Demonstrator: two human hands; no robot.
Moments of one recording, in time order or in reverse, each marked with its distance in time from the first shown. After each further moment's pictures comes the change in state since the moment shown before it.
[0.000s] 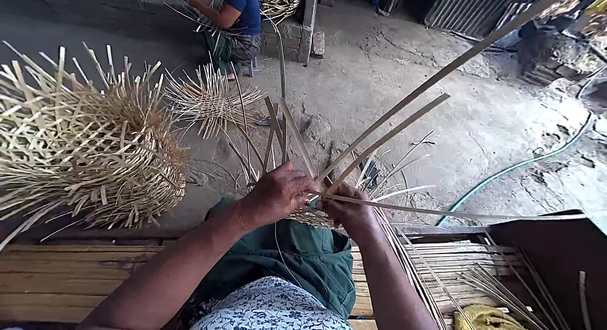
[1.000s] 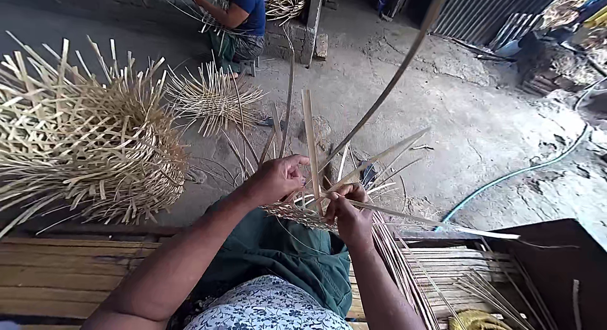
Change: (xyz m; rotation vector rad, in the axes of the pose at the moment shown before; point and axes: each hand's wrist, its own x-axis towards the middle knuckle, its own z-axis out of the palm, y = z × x) left_hand 0.017 -0.010 -0.013 -0.404 -0.132 -0.500; right_hand 0.002 0.038 0.009 0.466 0.162 -0.263
